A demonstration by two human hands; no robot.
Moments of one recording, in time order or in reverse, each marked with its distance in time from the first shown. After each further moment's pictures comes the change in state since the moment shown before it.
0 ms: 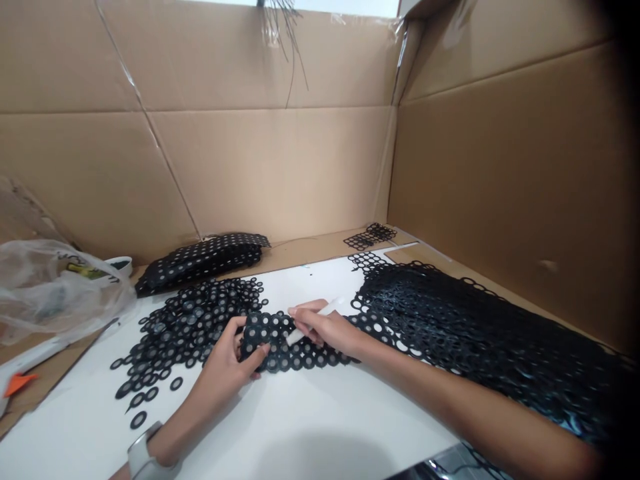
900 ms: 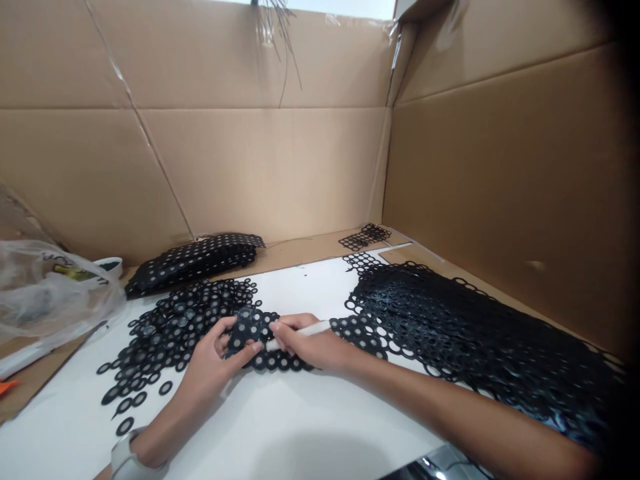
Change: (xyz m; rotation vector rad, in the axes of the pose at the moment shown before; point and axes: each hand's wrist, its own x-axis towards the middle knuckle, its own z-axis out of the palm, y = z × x) left_hand 0.003 0.007 -0.005 -0.068 0.156 -0.065; right_hand -0.006 0.002 0.022 -0.107 0.007 0.025
